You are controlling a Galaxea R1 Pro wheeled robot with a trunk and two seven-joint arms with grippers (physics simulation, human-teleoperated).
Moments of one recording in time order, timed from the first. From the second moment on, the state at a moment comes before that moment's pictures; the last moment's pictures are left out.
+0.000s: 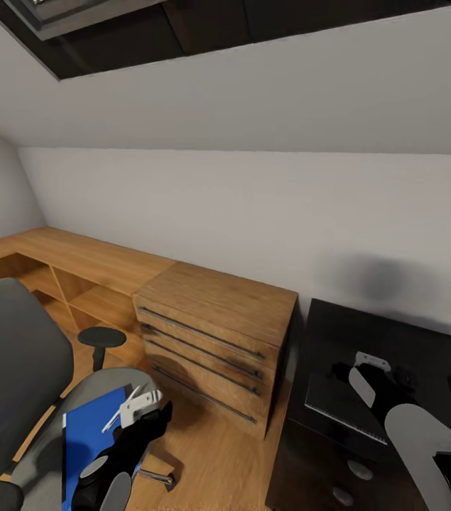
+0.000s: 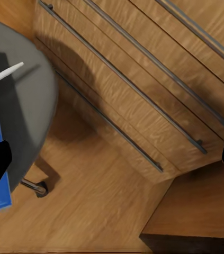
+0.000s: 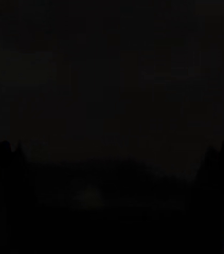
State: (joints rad) left arm -0.04 -0.06 -0.16 -1.57 0.46 0.45 0.39; right arm -0.84 -0.18 -0.02 -0.34 -0.37 0.31 -0.27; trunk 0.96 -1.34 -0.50
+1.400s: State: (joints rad) left arm -0.04 -0.06 -0.15 -1.57 0.46 0.45 0.39; right arm -0.84 -0.18 -0.02 -0.34 -0.37 0.31 -0.27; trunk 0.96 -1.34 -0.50
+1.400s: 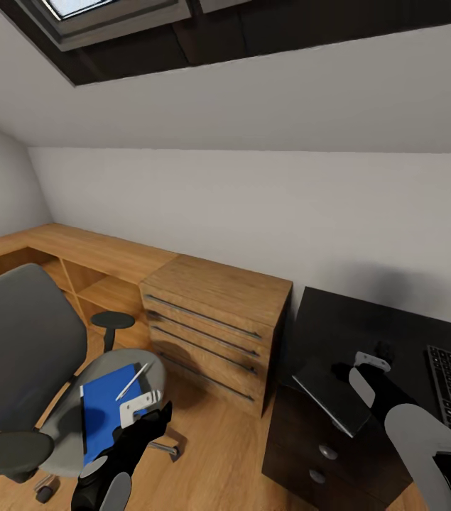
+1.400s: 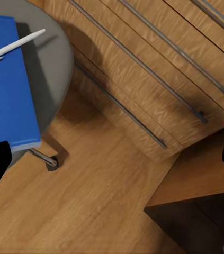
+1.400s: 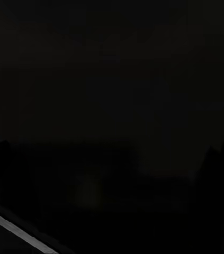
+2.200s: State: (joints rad) left arm -0.04 -0.06 -0.15 -1.57 0.46 0.45 0.40; right arm -0.84 -0.18 -0.03 -0.35 -0.38 0.30 -0.27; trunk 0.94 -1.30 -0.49
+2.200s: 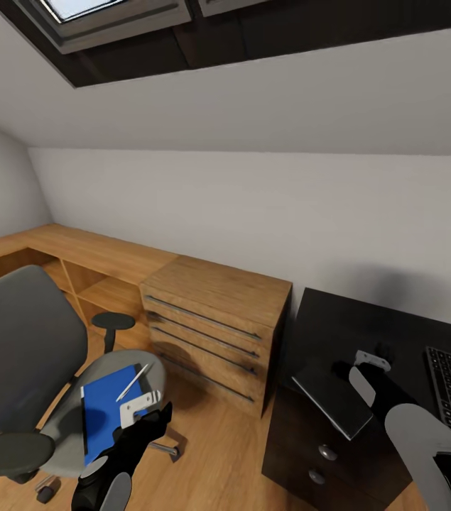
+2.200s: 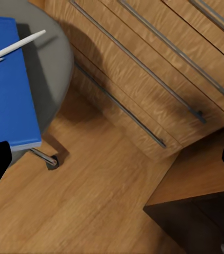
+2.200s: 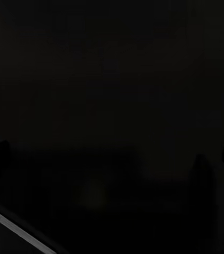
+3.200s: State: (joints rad) left arm -0.04 -0.07 -0.16 -1.57 0.46 0.45 0.40; right arm -0.44 -0.07 -0.02 -1.39 -0.37 0.54 -0.30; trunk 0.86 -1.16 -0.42
